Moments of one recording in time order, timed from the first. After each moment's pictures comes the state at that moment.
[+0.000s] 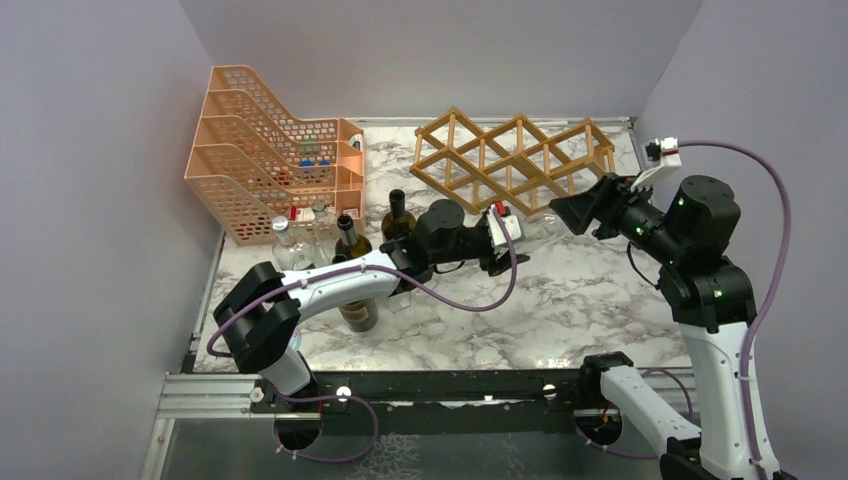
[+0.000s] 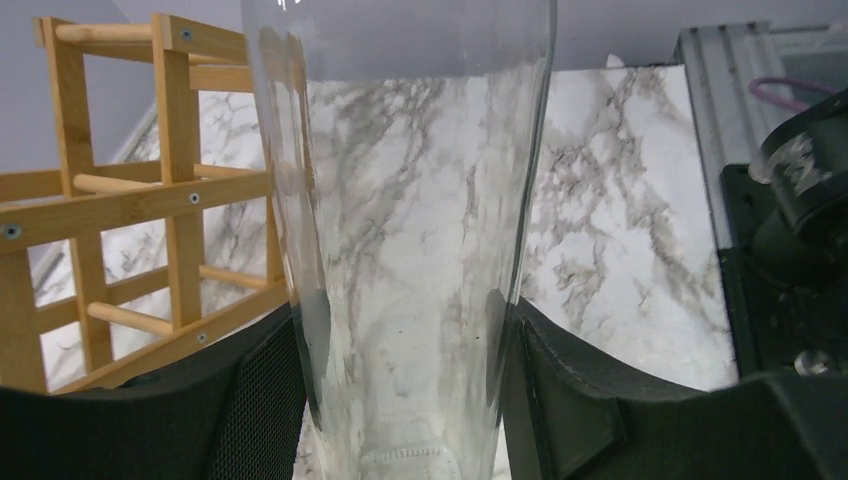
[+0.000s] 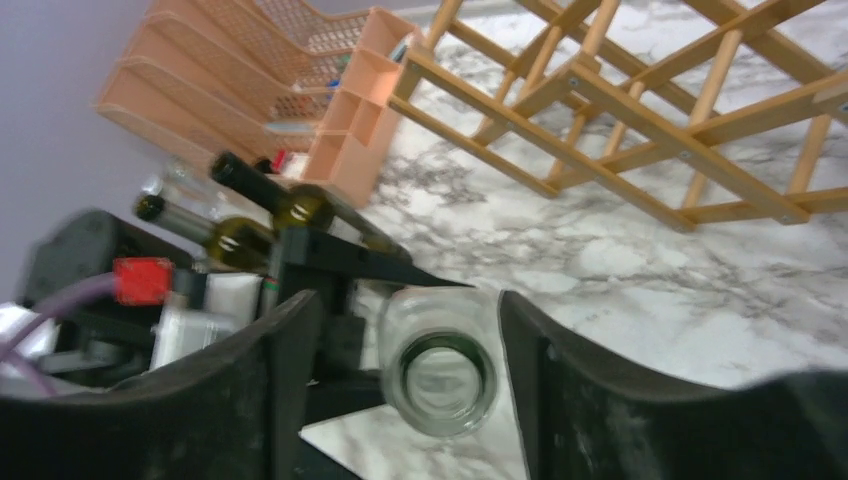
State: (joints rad) left arm -0.98 1.57 1.07 0.41 0.38 0.21; right arm 0.13 0.80 1.24 -0.68 -0.40 0.37
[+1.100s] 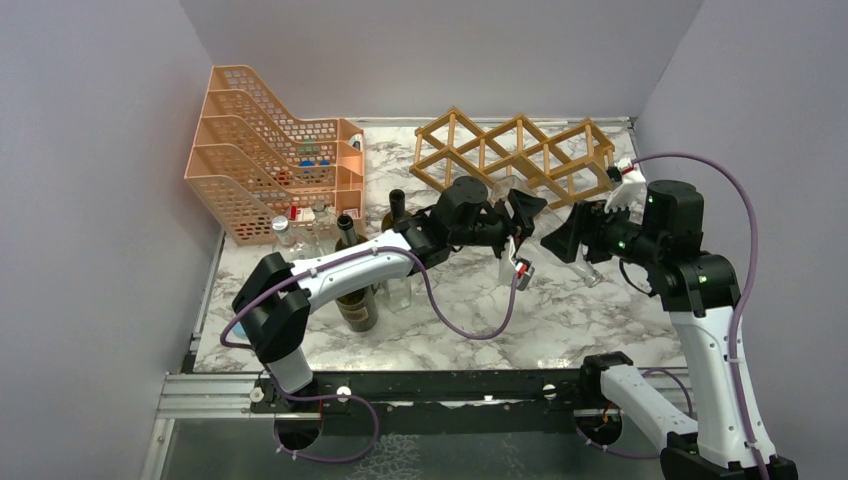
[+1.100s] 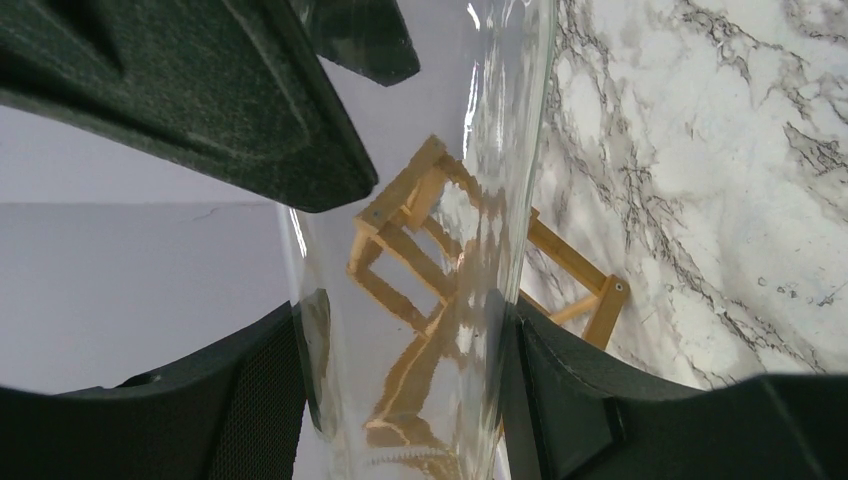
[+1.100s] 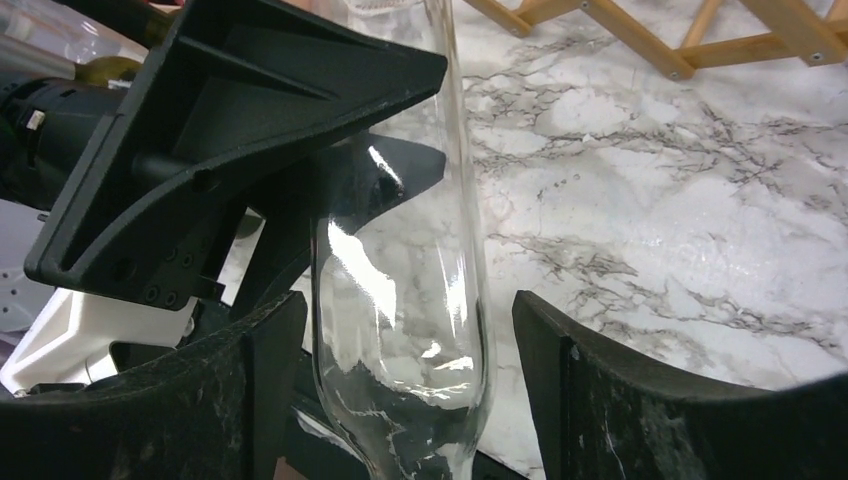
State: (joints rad) left arm -0.98 1.68 1.32 0.12 0.47 1.44; right arm 0.13 0.84 1.21 -0.95 -0.43 0.17
